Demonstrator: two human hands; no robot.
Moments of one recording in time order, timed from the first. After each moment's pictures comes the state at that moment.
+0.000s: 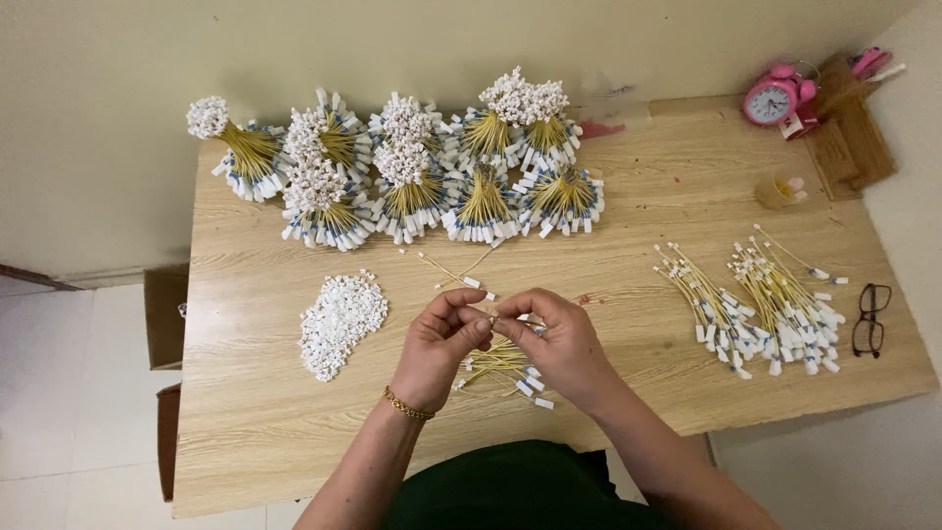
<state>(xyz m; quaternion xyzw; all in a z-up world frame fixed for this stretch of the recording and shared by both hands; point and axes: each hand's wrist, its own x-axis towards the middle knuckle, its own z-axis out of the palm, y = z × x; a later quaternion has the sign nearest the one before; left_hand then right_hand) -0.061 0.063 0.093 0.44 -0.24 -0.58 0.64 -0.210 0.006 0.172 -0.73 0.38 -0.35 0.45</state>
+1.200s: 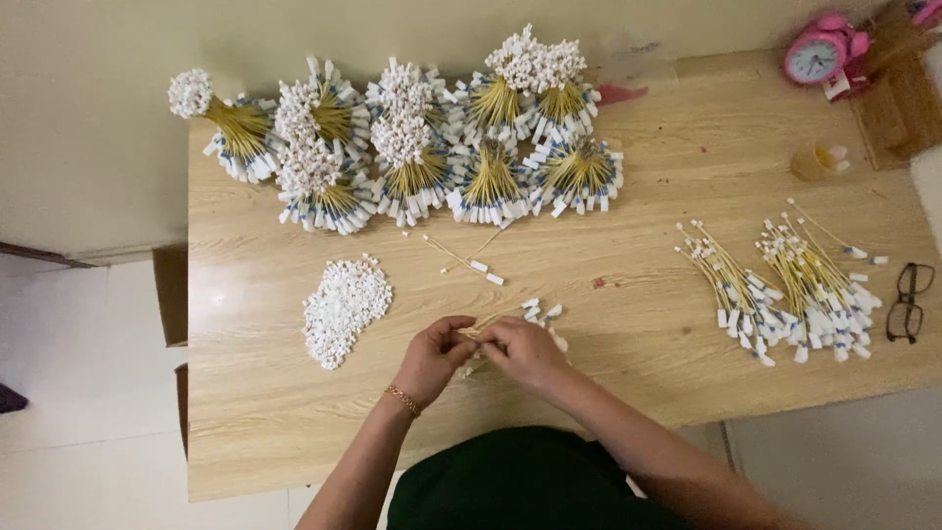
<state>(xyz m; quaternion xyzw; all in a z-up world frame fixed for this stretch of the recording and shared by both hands) -0.034 0.089 -0.039 0.60 -0.32 -0.59 0.44 -0.204 0.007 0.016 -0.82 0.35 -0.12 0.43</state>
